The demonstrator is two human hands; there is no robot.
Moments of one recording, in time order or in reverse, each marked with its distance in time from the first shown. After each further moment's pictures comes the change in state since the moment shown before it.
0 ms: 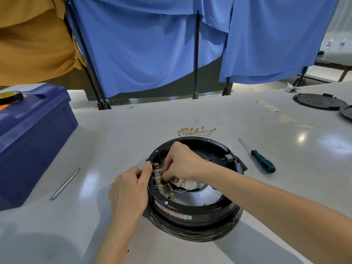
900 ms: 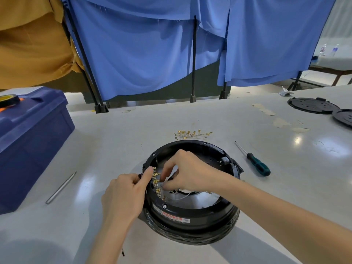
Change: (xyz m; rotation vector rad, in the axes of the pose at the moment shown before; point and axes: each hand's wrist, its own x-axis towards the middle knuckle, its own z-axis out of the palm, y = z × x) left_hand 0.000 0.005 -0.011 0.054 -0.092 -0.025; right_hand -0.026 0.009 -0.009 -0.064 -0.008 -0.161
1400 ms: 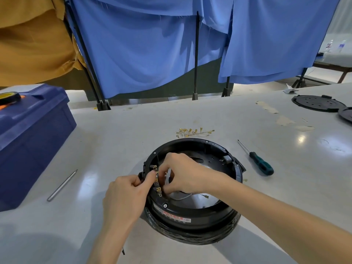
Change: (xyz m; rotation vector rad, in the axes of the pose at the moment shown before) left_hand -0.008 -0.001 0.001 -0.080 -0.003 -0.038; right_hand 0.010 0.001 0.009 -0.141 -0.056 -0.112
